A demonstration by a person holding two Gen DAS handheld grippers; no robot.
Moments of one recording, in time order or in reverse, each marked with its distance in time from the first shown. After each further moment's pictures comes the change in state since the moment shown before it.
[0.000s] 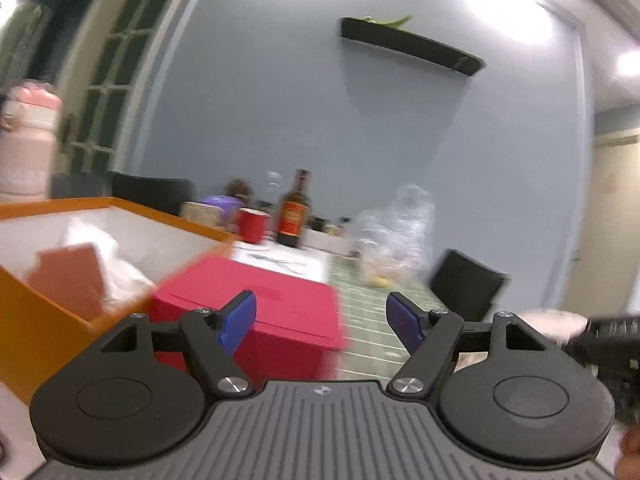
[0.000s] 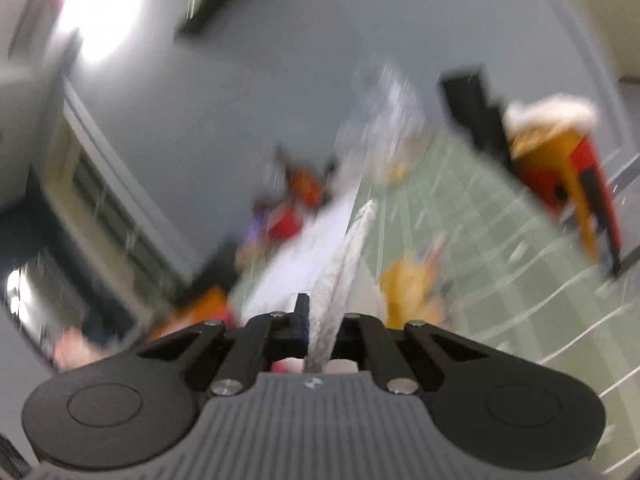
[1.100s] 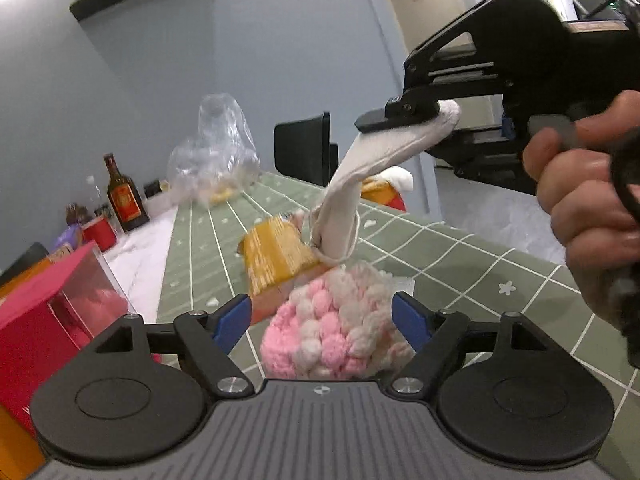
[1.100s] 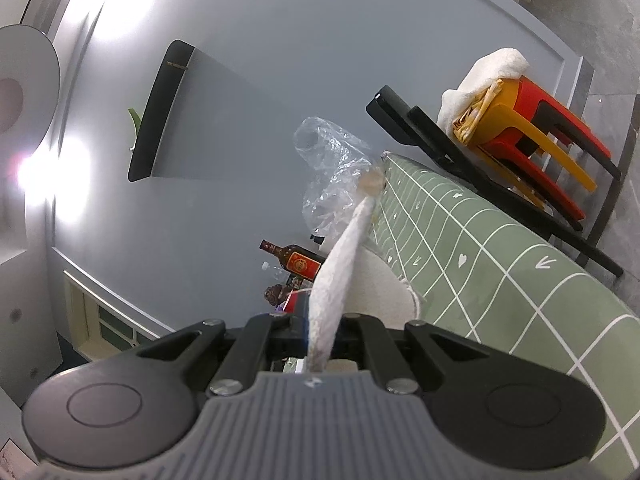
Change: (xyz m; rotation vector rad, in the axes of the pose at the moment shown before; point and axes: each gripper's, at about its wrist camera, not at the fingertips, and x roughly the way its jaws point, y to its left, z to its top) left arm 0.015 -0.110 -0.089 0.650 0.280 -0.326; right arm -0.013 -0.068 0.002 0.384 -0.098 0.042
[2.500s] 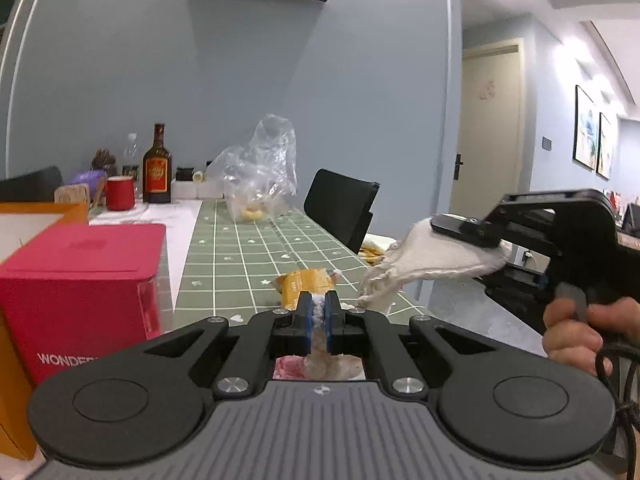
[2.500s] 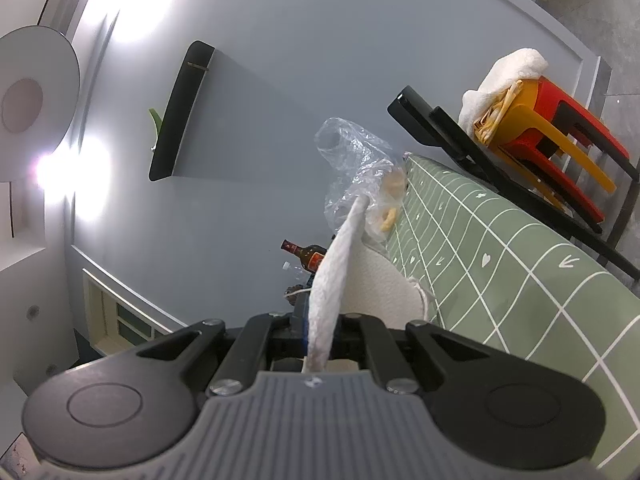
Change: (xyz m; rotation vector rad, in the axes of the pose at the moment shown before) left arm -0.042 0.065 0.007 -0.405 -0.151 -0.017; right arm -0.005 0.002 0.002 -0.003 -0.002 0.066
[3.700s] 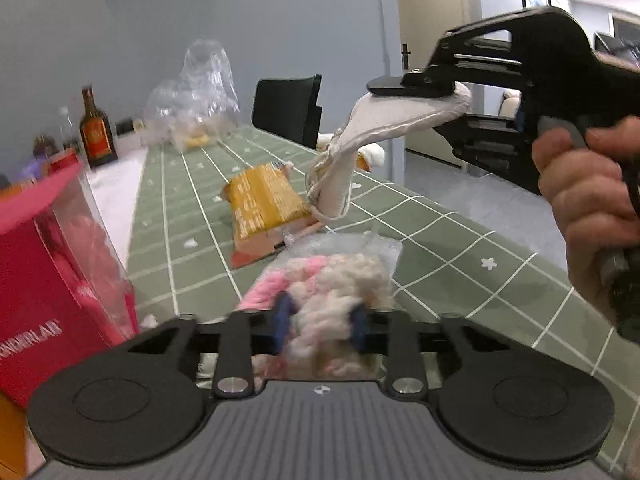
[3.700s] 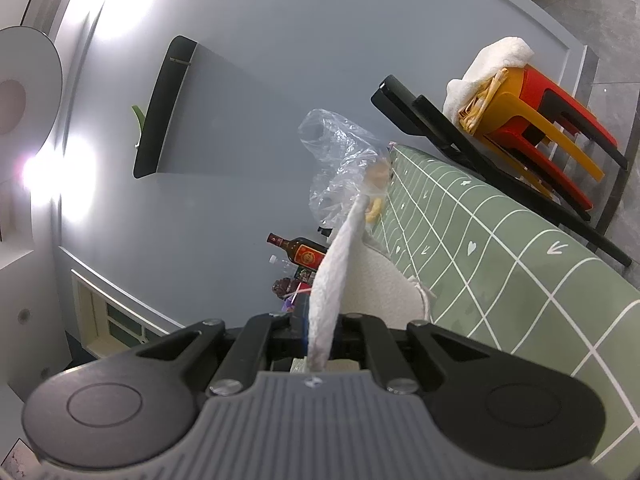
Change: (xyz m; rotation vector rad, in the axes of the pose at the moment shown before) left arm 0.030 -0.025 -0.042 0.282 0.271 -0.068; right arm 0.004 -0.003 0.001 0.030 0.028 -0.035
